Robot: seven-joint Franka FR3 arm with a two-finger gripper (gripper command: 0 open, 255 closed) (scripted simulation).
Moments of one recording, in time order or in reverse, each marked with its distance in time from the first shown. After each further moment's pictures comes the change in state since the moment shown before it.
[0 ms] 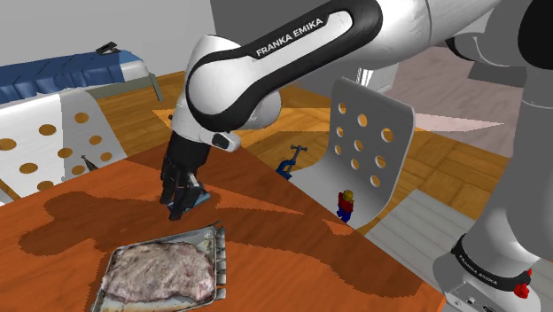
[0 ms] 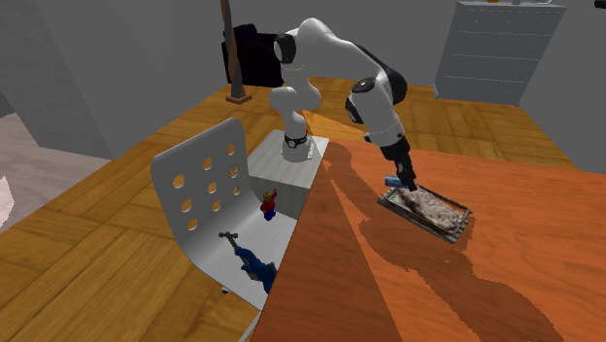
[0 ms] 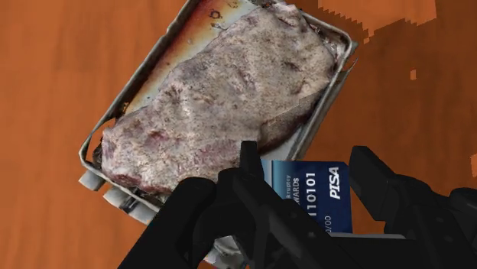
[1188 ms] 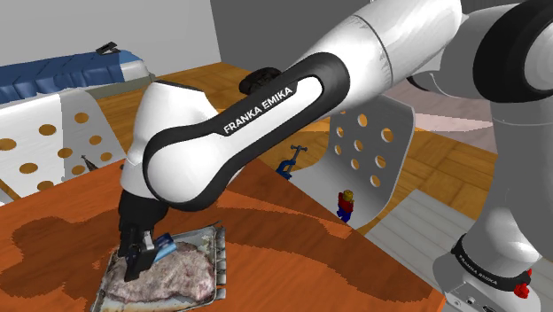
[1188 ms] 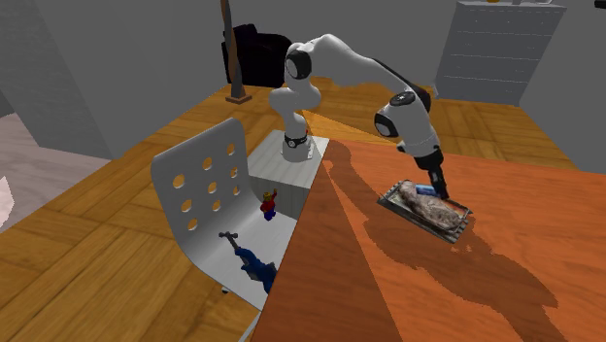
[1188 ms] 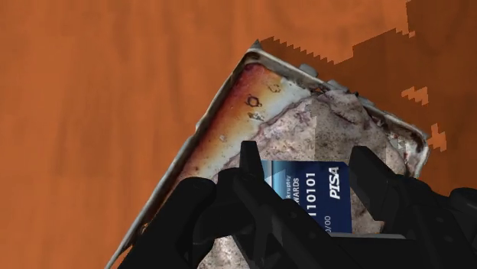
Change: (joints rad) arm 0.220 0.197 -0.037 0.151 -0.176 0.113 0.226
